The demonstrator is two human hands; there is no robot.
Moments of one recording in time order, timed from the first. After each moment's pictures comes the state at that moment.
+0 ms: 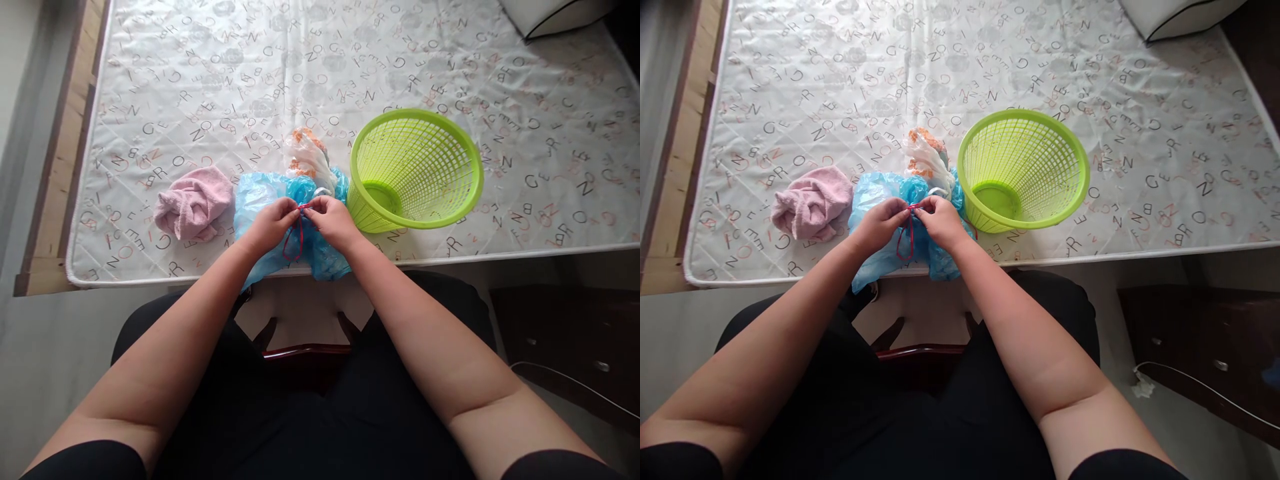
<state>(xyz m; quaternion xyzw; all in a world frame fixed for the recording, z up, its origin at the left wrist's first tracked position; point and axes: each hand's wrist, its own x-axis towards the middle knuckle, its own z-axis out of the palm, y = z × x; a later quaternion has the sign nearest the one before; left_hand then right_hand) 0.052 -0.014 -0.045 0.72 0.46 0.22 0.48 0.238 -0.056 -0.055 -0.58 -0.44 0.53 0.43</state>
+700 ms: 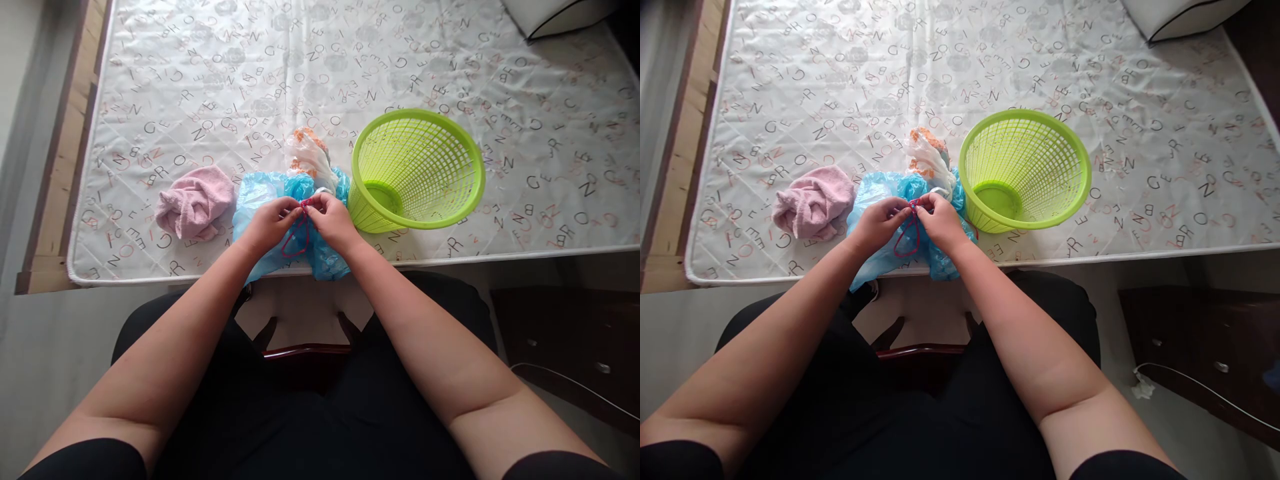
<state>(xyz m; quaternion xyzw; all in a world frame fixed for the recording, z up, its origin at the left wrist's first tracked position) 0.050 -0.017 -0.038 0.75 0.47 0.23 0.41 0.235 -0.058 -0.050 -0.59 -0.47 0.48 0.45</state>
